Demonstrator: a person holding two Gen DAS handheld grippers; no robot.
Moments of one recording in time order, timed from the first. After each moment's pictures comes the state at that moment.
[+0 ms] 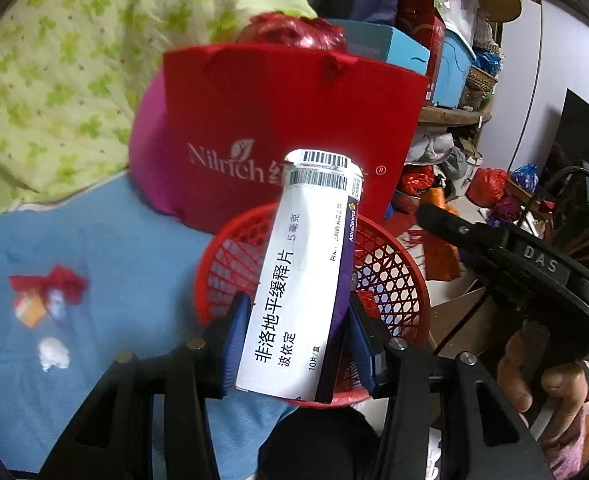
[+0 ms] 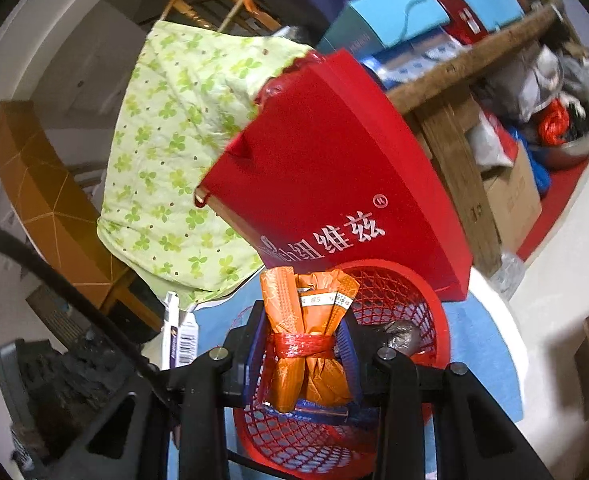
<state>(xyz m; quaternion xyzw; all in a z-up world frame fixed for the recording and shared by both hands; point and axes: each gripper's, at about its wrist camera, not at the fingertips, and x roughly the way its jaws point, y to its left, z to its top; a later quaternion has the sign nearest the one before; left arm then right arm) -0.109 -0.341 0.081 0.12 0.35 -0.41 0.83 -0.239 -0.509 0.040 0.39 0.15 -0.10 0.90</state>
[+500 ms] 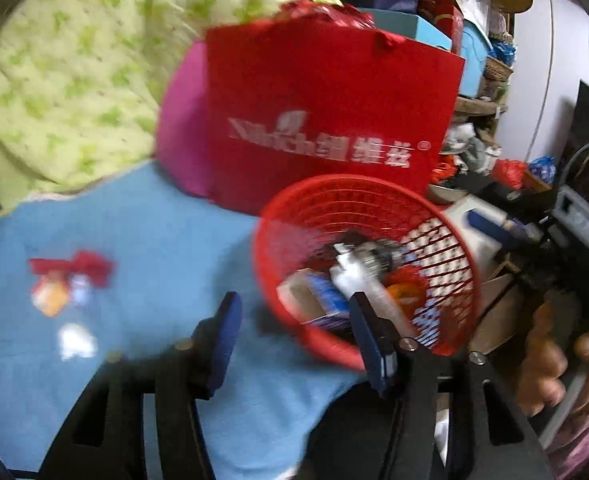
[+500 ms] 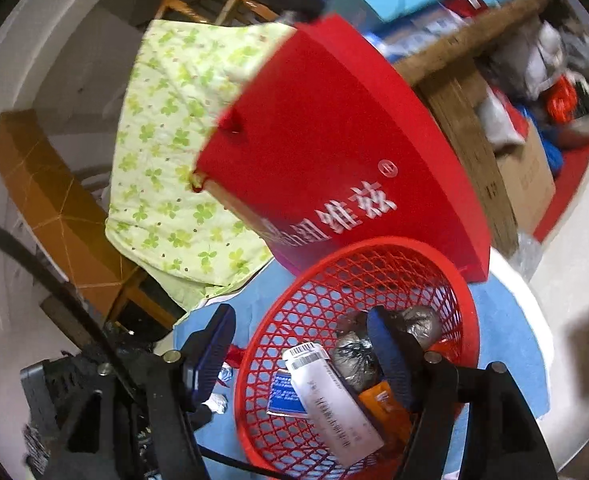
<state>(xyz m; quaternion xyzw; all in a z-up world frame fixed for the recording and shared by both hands) -0.100 -0.285 0.062 0.14 0.34 -0.37 0.85 -0.233 -0.487 0.032 0.37 0.14 -0.08 0.92</state>
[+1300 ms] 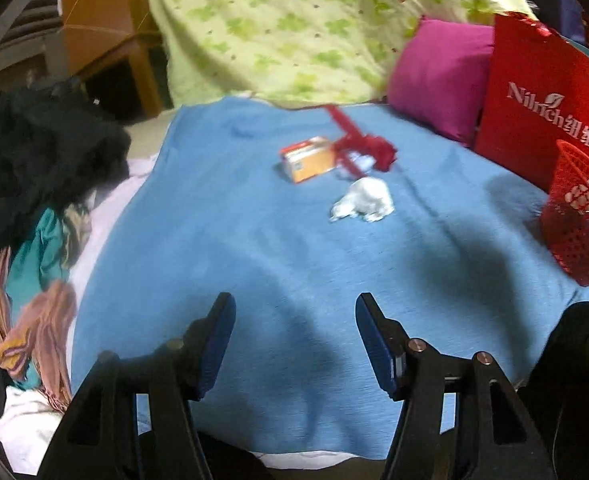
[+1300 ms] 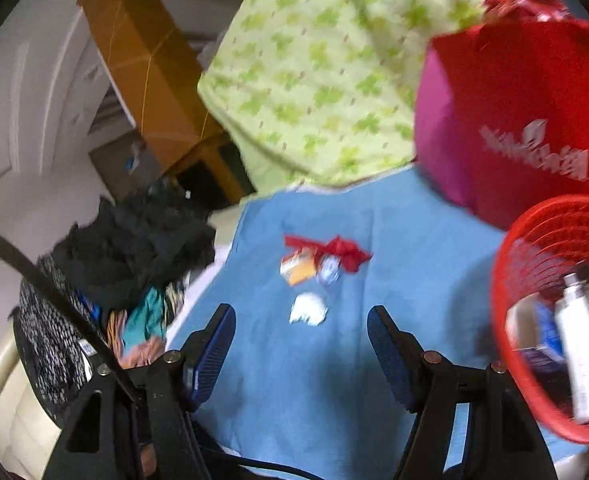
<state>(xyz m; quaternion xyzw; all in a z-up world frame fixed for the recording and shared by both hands) -0.044 -0.006 -0.027 0.10 0.38 -0.10 0.92 -0.107 -0.265 0.039 0.21 0.28 0.12 0.93</state>
